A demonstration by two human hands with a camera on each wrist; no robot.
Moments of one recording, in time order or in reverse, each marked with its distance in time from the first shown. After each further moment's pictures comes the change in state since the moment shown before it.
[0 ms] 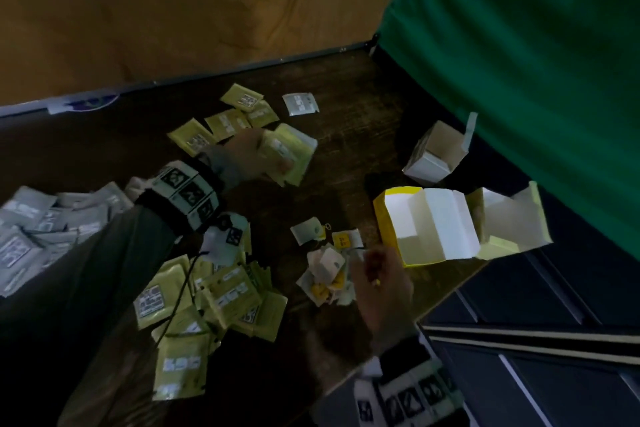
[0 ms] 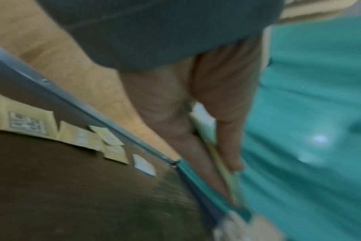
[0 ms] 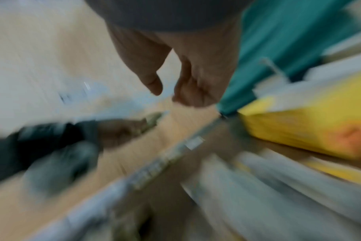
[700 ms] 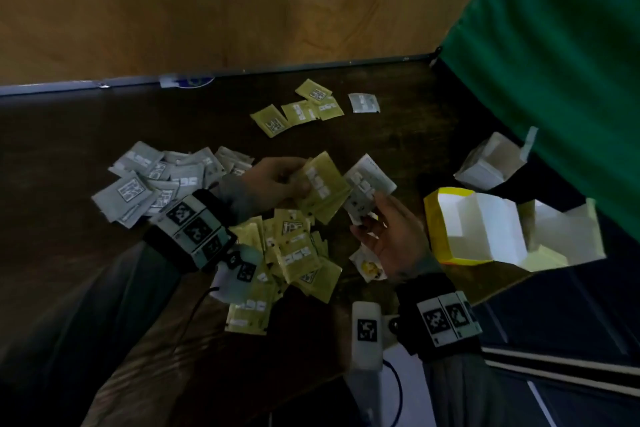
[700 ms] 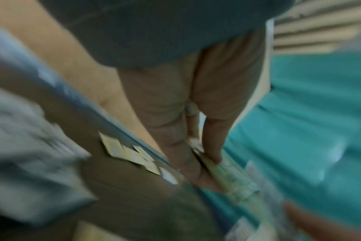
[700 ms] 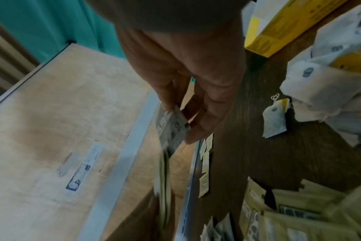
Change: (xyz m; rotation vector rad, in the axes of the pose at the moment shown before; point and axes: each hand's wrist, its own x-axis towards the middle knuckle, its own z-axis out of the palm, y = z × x) left_hand -0.137 -0.043 -0.018 -0.357 -0.042 -0.028; right_hand 0.002 -0.085 0.032 0.840 -0.341 0.465
